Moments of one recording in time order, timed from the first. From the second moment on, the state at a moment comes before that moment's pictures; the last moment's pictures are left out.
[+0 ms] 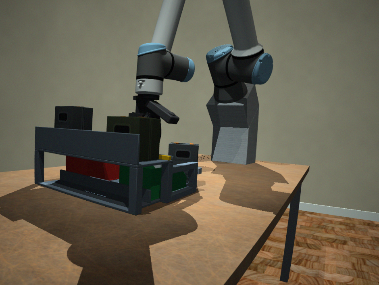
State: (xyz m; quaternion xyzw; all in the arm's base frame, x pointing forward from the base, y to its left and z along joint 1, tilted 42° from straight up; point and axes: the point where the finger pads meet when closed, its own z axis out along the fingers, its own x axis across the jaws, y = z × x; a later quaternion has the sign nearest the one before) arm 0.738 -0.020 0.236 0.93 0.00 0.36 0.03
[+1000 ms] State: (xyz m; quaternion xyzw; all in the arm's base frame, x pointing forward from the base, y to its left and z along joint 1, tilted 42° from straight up) arm 0.687 -0.015 0.294 0.93 0.00 0.36 0.03
